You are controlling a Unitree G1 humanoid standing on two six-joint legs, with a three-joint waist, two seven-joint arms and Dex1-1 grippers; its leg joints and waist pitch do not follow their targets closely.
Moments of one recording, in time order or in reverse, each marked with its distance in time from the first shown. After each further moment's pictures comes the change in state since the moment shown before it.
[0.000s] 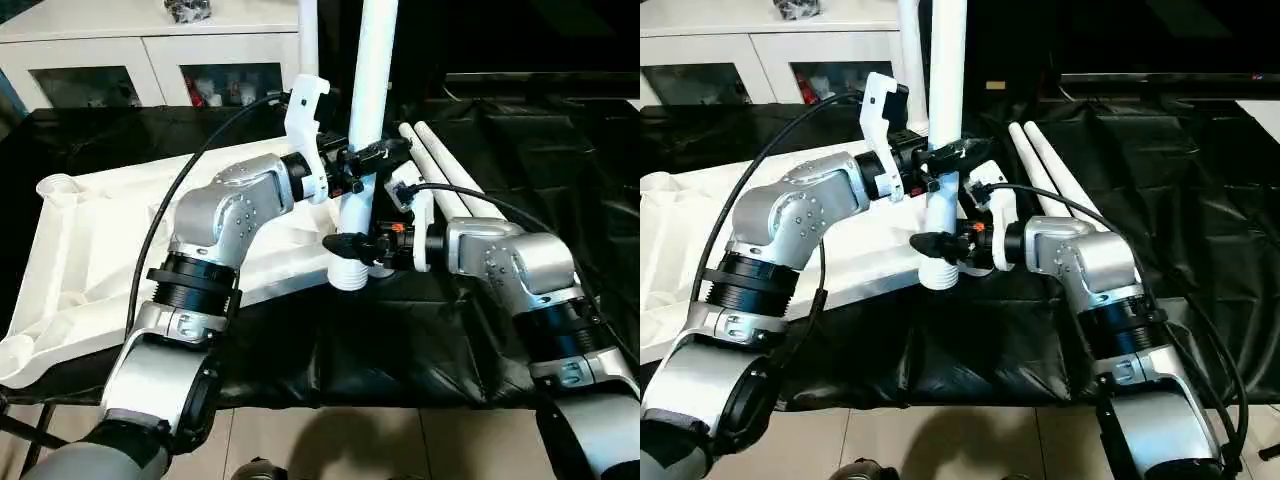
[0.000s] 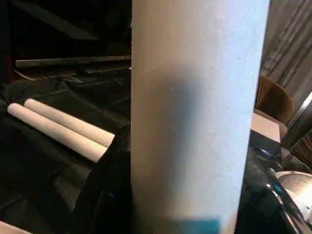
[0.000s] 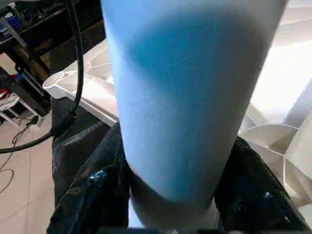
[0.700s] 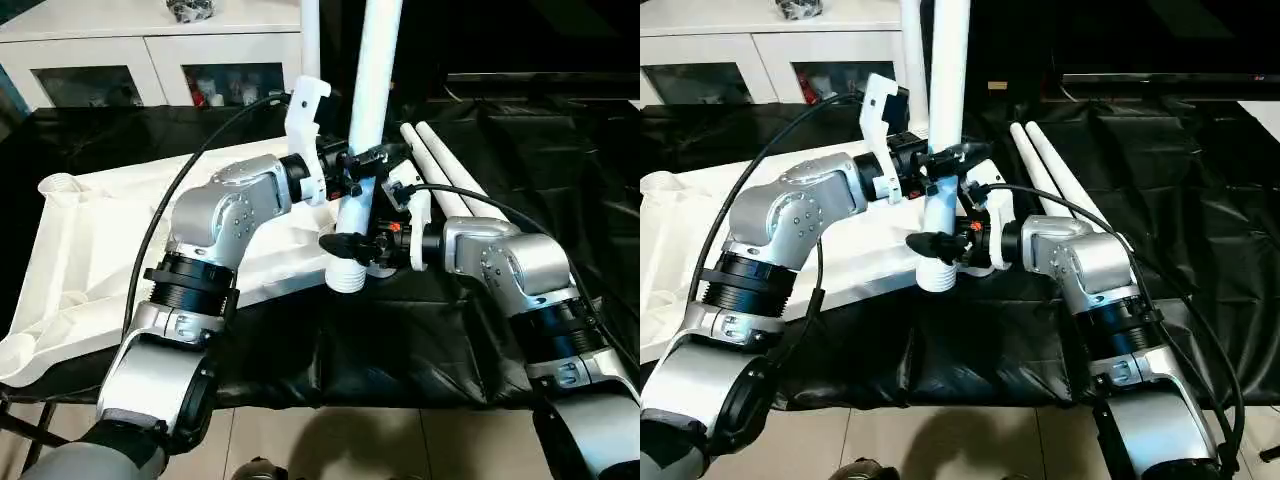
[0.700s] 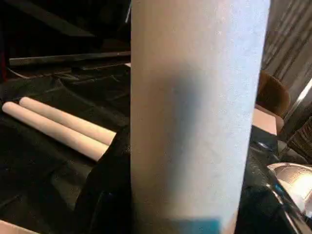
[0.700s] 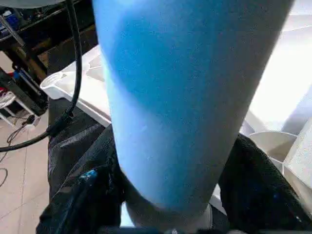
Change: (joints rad) left arm 0.000 0.011 -0.014 -0.001 0.012 0.003 -0.035; right arm 0.001 0.007 0.004 0.005 -0.010 -0.031 -0.003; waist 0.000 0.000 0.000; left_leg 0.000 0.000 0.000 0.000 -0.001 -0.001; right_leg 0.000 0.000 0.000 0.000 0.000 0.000
